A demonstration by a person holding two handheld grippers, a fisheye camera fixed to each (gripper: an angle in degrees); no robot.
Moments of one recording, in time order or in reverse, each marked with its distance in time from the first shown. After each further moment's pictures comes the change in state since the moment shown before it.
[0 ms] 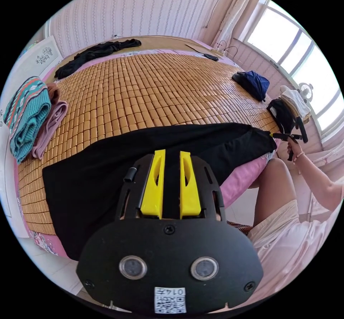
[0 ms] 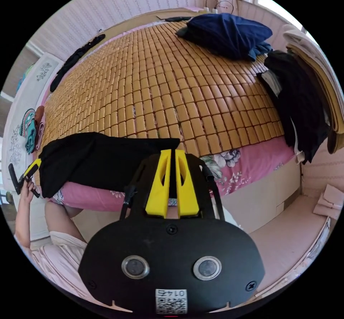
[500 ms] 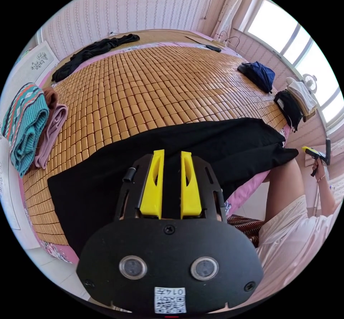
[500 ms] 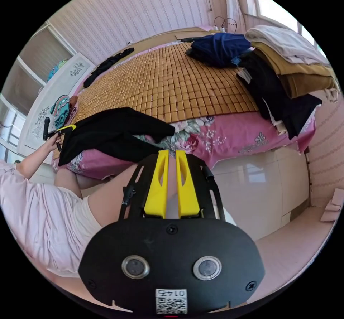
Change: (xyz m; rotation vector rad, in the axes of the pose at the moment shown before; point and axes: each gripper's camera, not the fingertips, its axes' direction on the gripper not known) left arm -0.015 -0.048 0.054 -0.060 -0.040 0.047; right arm 0.099 0.128 -0.084 0.142 -0.154 -0.109
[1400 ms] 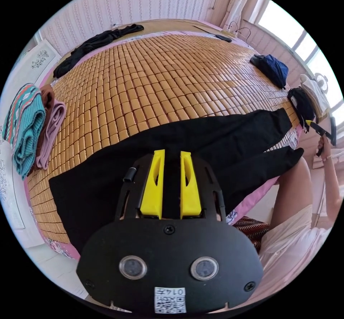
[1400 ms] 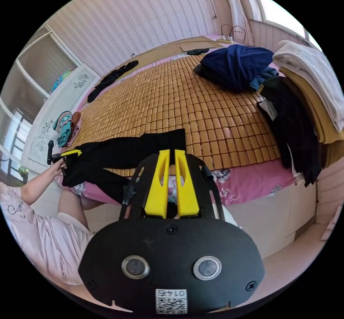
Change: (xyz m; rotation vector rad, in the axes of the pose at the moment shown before) left arm 0.021 -0.065 0.092 -0.085 -0.073 -0.026; right arm 0.037 -0.107 0.041 0.071 -0.061 -0.013
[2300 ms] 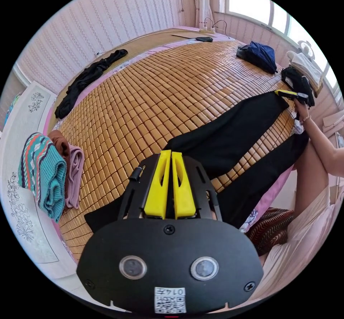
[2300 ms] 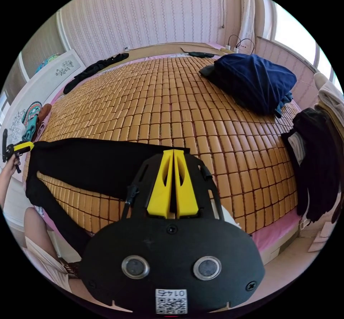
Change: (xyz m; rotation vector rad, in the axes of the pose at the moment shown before) left arm 0.025 -0.064 0.026 0.074 -0.118 0.229; right arm -0.017 -0.070 0.148 0.060 0.217 -0.084
